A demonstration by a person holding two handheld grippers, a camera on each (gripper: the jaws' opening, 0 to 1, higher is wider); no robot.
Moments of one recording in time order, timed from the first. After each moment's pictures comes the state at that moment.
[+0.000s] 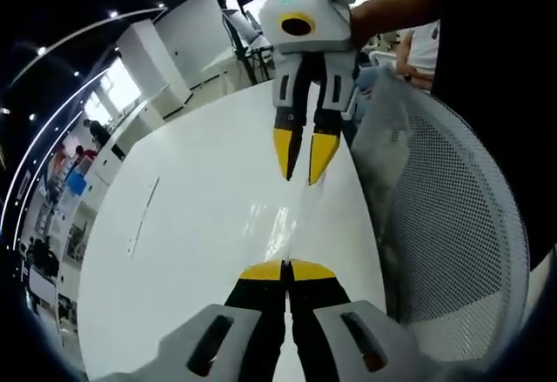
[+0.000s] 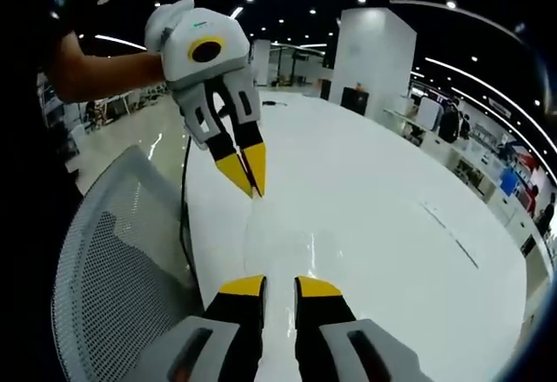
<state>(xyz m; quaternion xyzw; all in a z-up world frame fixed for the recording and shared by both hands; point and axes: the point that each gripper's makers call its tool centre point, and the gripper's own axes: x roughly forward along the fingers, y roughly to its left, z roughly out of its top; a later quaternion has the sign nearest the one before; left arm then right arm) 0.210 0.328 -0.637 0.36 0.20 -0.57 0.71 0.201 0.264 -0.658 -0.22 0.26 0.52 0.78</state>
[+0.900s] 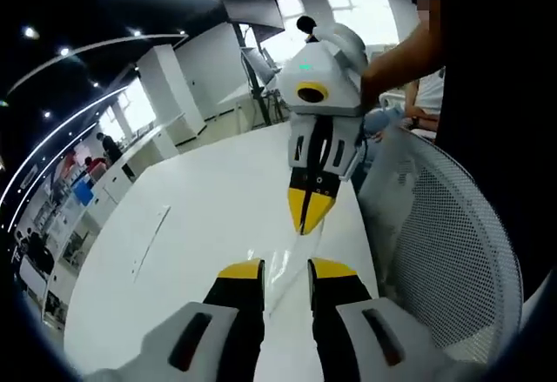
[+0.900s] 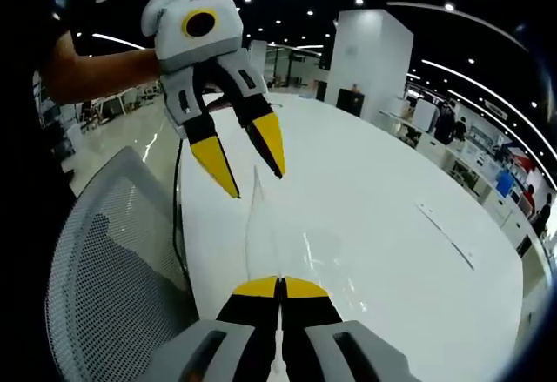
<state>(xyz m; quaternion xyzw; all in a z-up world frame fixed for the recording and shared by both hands) 0.205 0.304 -0.603 0.29 0.14 -0.59 0.74 0.207 0.265 -0.654 -0.23 0.25 0.51 0.80</state>
